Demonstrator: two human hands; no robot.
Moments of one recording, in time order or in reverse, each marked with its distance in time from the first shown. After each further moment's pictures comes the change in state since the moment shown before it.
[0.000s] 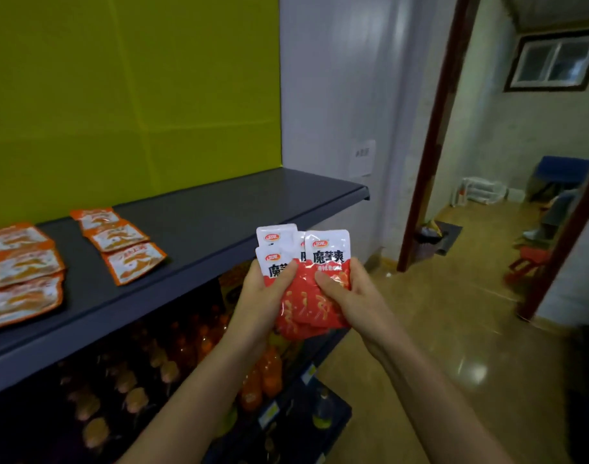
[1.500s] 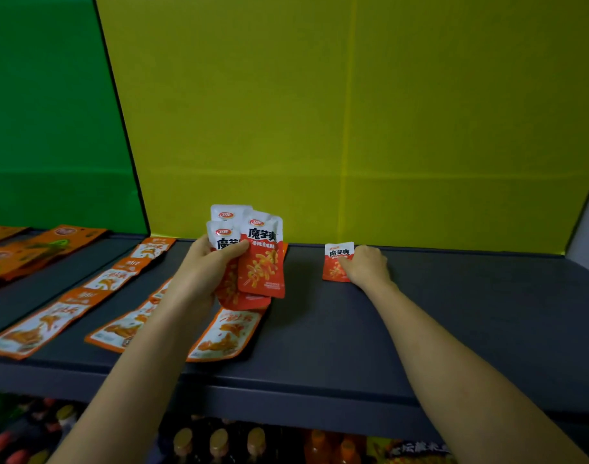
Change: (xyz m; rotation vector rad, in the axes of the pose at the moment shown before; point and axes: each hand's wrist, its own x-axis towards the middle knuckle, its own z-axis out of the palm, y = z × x) left_hand 0.118 0.106 -0.134 0.185 1.045 0.155; right_hand 0.352 0.017 0.235 -0.859 -0.534 -0.355
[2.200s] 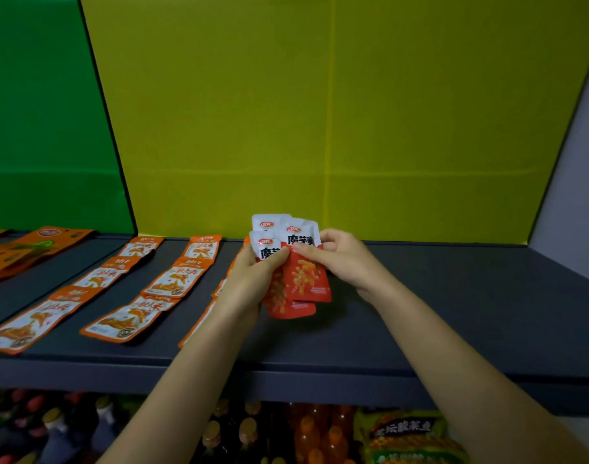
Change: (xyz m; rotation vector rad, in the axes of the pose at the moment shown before) left_hand -0.029 -0.020 0.051 -0.104 -0.149 0.029; right_hand -0.083 -0.027 -0.050 0.834 -0.322 -0.216
